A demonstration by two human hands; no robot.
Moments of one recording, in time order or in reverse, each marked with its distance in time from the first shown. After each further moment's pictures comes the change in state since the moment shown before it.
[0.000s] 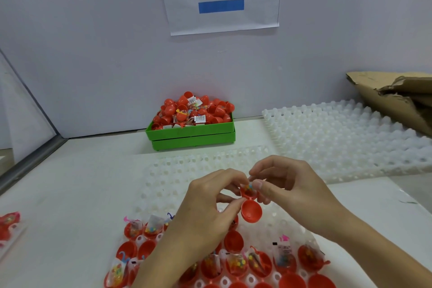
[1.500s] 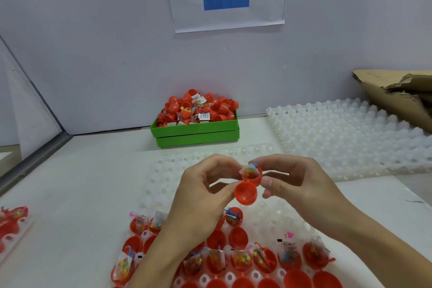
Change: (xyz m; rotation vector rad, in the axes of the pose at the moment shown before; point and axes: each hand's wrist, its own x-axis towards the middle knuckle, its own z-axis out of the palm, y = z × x) left_hand 0.005 0.003 -0.009 -0.361 0.106 -0.148; right_hand -0.001 0.000 -0.001 0.099 -0.042 -0.043
